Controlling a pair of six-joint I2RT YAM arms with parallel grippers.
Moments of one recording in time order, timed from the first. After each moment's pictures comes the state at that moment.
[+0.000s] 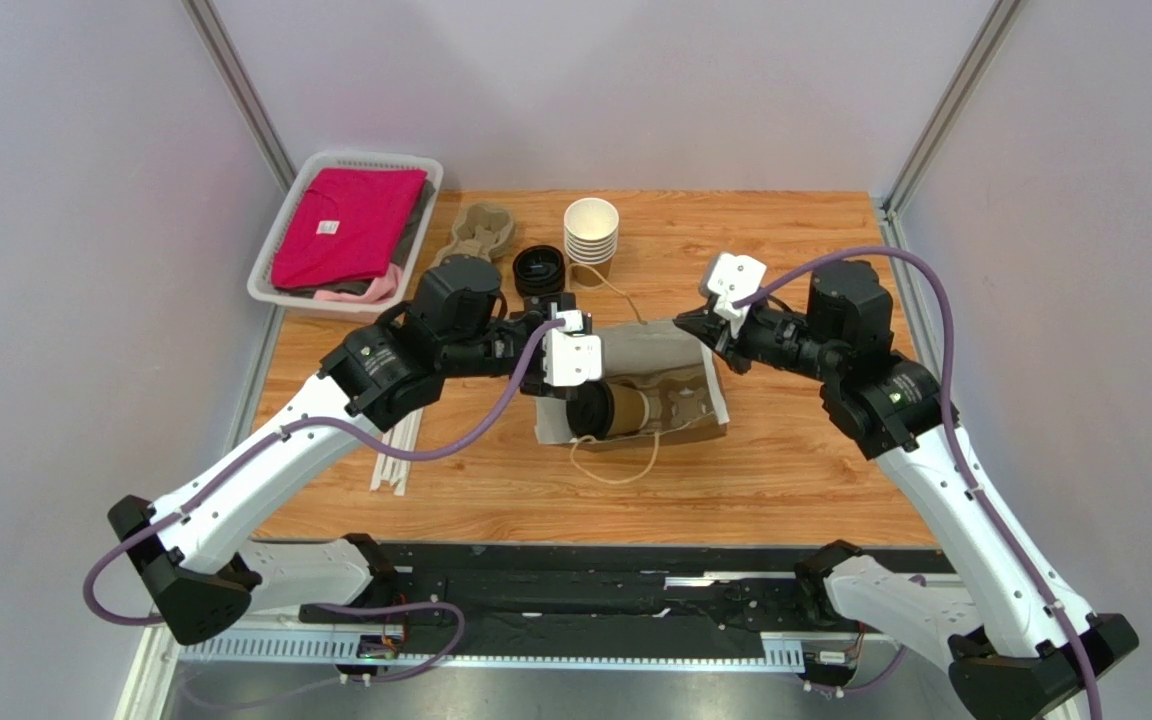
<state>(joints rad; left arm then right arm) -0.82 1.18 1.33 -0.59 0.38 0.83 0.47 0.98 1.17 -0.47 -0.53 -0.49</state>
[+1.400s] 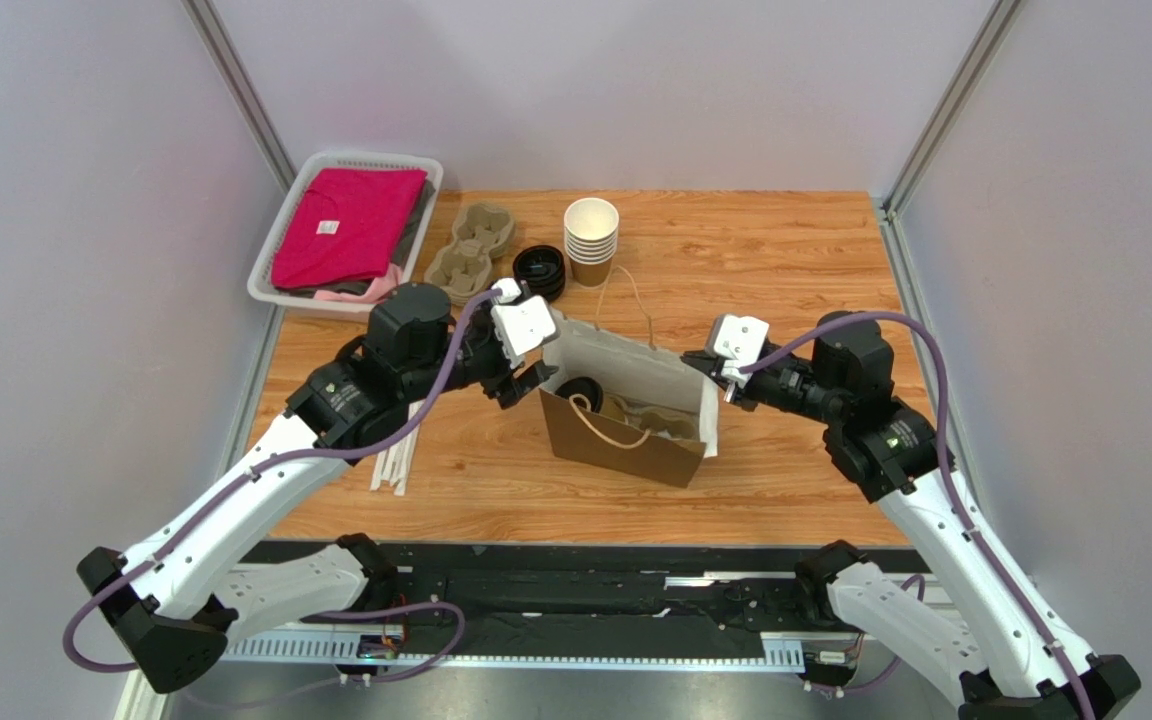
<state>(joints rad) -0.74 1.00 1.09 -0.43 0.24 0.44 0.45 0.80 0.90 -0.37 -0.58 -0.60</state>
